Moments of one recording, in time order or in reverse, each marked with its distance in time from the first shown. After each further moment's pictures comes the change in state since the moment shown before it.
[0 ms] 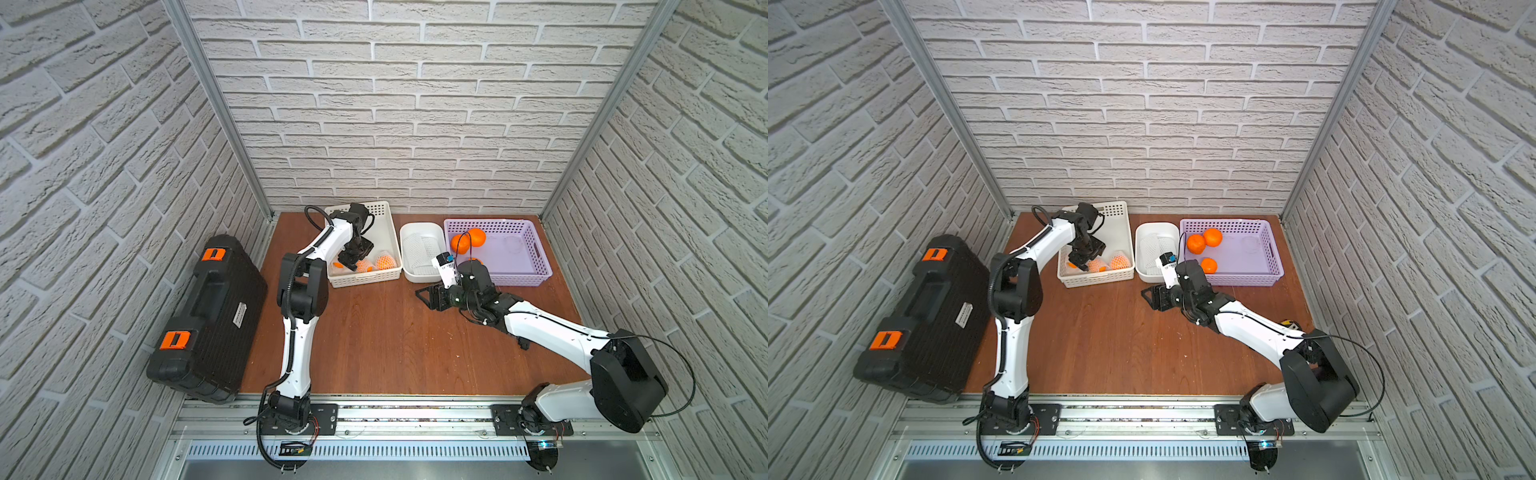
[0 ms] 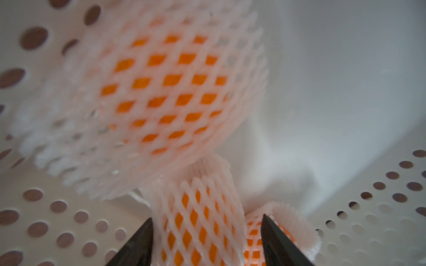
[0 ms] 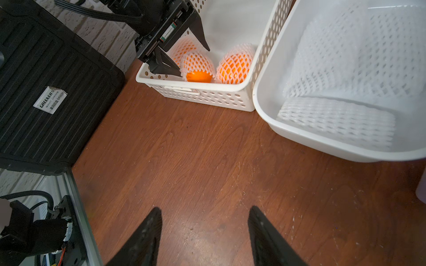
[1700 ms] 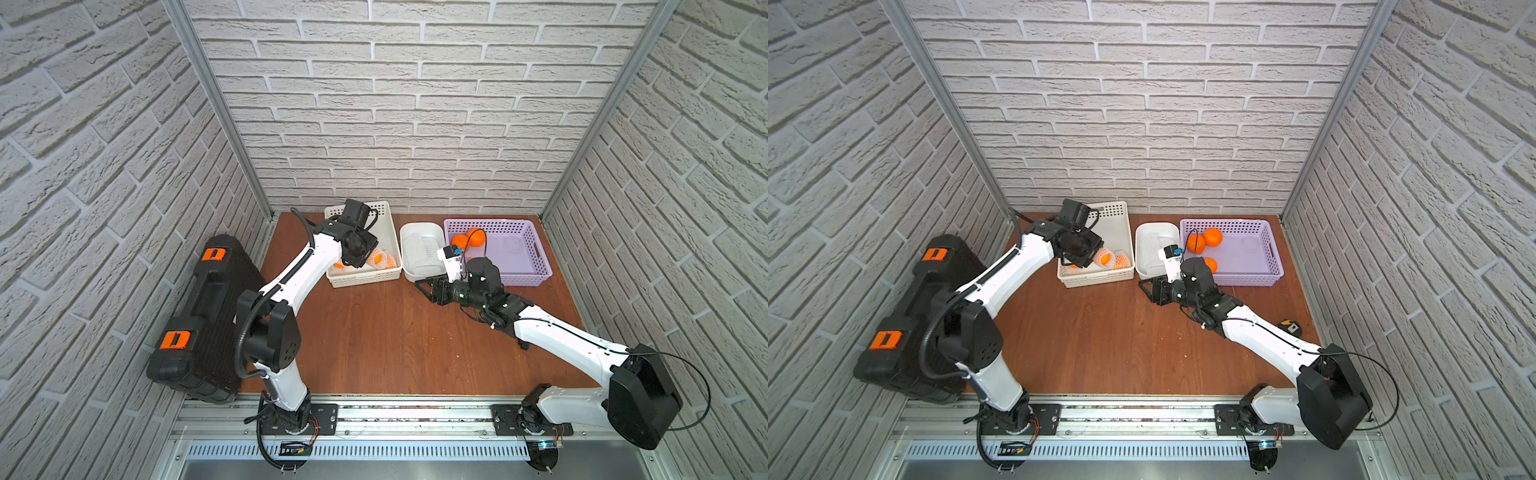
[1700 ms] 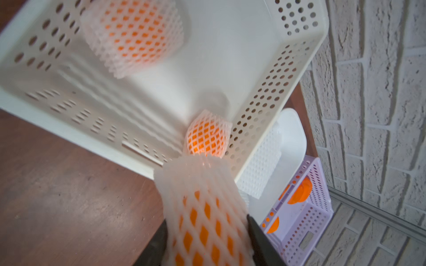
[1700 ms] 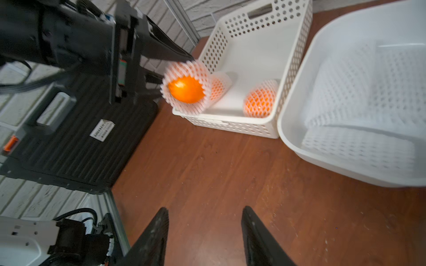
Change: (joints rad) left arm -0.132 -0.562 -0.434 0.245 0.018 -0.110; right arm 0.045 -0.096 0.026 0.080 -0.024 0.121
